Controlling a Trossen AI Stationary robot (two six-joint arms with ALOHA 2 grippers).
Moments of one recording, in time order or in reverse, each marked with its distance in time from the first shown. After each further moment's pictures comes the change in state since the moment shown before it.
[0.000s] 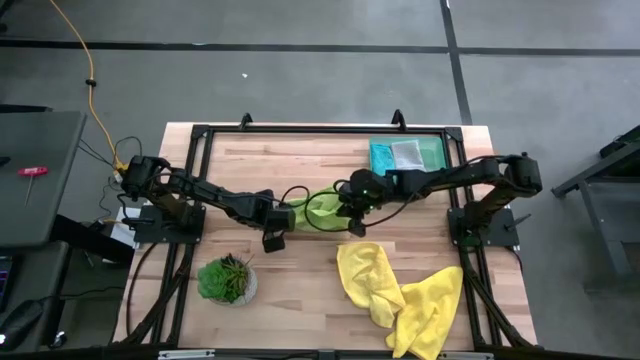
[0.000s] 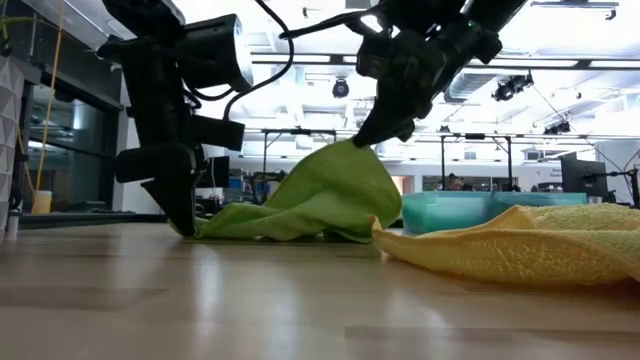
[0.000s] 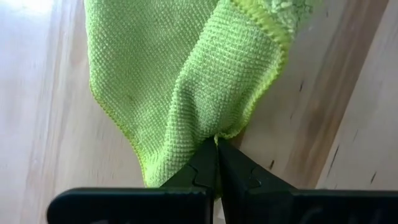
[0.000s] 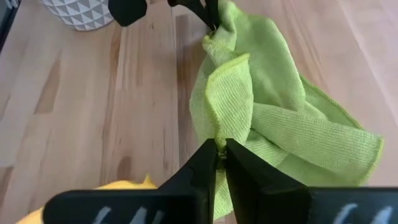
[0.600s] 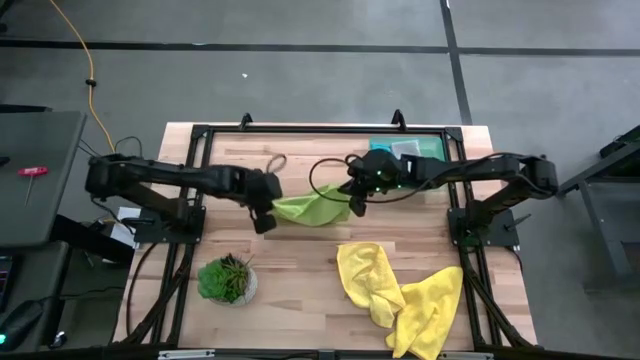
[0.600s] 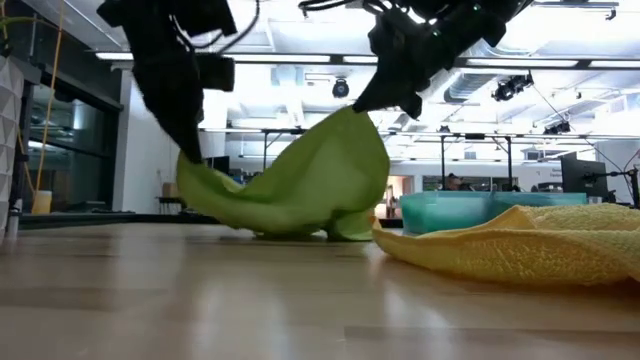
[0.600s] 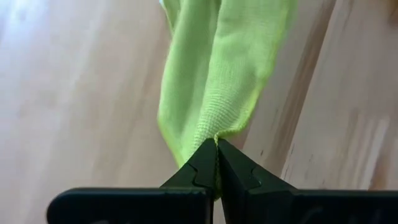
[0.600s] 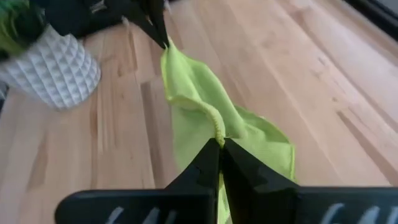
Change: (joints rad) left arm 0.191 -0.336 0.022 -0.141 0.177 0.097; right arm -0.092 -0.139 0.000 0.018 0.080 0.130
